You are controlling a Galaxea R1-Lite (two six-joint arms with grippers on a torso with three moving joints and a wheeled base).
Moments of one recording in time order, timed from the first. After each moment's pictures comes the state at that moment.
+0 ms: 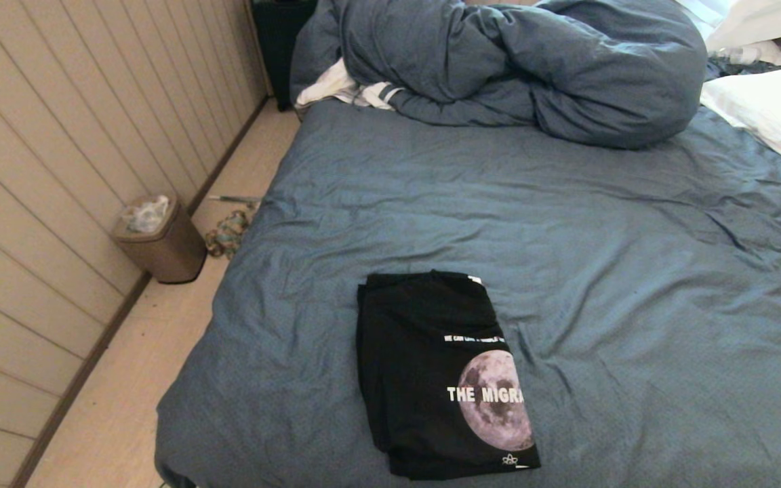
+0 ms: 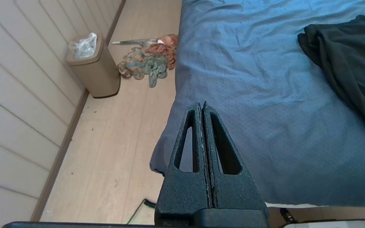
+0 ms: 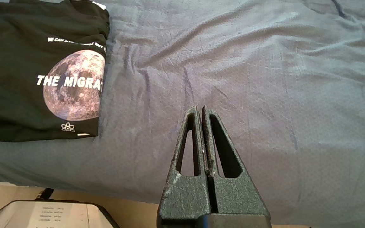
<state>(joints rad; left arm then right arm) 0.00 0.00 0.00 -0.07 -0.05 0.12 0.00 0.00 0.00 0.02 0.00 -0.06</state>
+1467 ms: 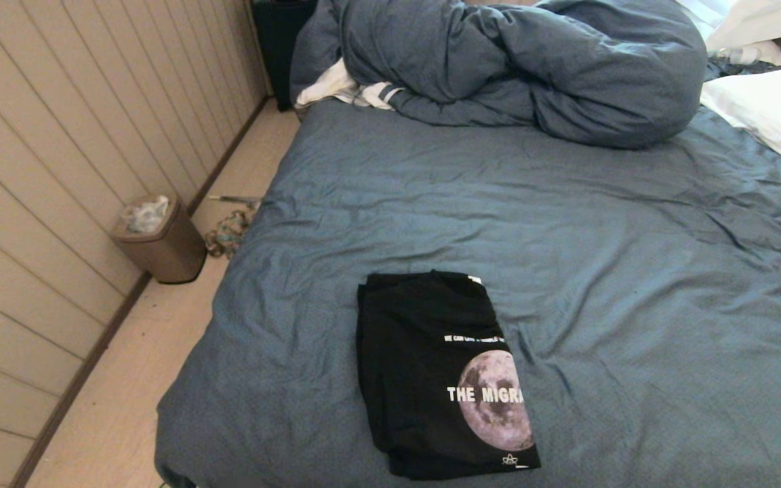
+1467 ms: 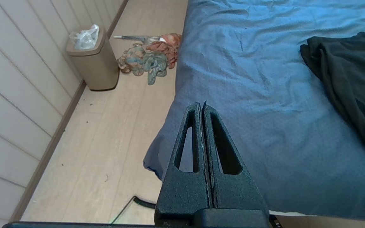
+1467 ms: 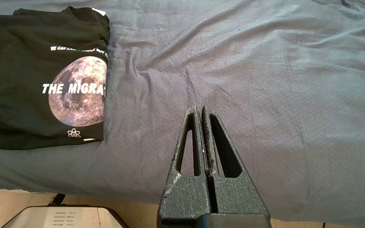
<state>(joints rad) 0.00 0.00 0.00 -0.08 -0.02 0.04 0.00 0.00 0.00 0.02 0.00 0.00</state>
